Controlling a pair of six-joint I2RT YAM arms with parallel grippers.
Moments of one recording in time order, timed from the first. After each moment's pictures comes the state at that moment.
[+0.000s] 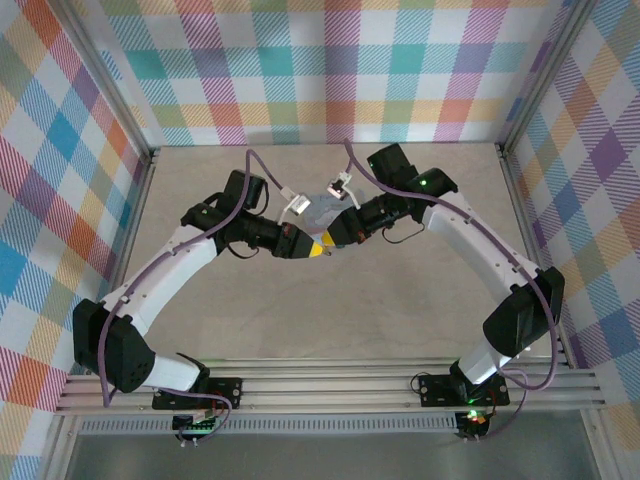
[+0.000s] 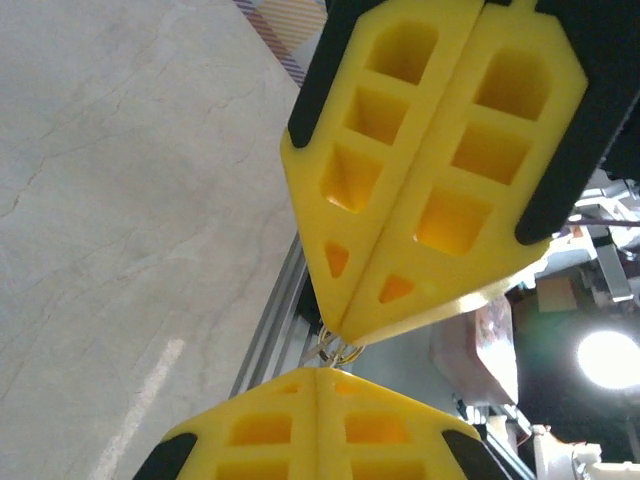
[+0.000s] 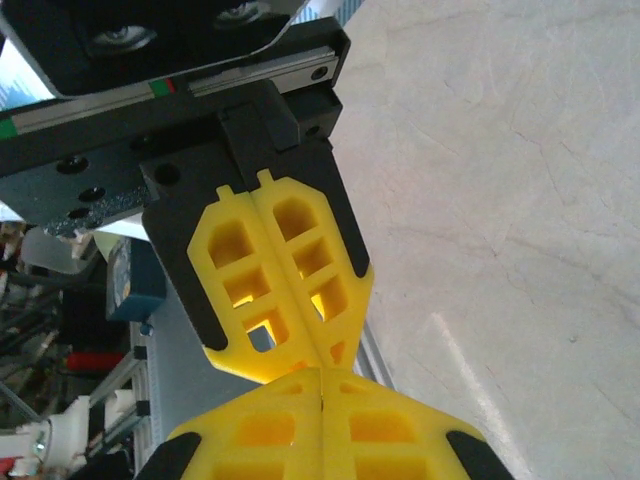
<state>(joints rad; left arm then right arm) -0.48 1.40 1.24 -0.70 1.02 -0.16 0.58 1.60 1.60 -1.01 -0.94 0.01</state>
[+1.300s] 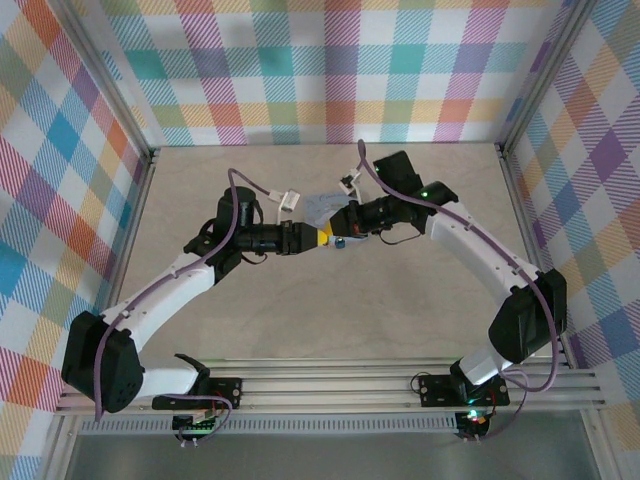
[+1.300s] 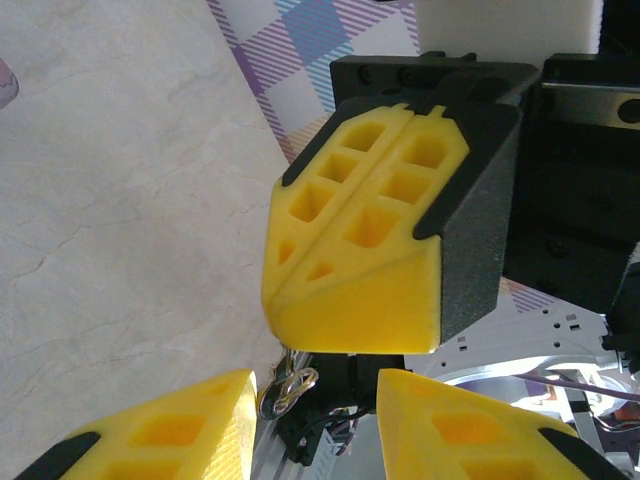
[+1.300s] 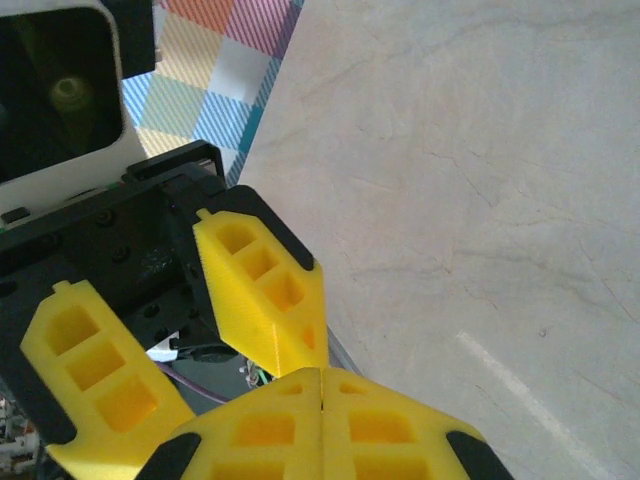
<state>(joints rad) -0.49 1.29 0.94 -0.06 0.88 -0.71 0.54 1.55 1.43 -0.73 -0.81 0.41</state>
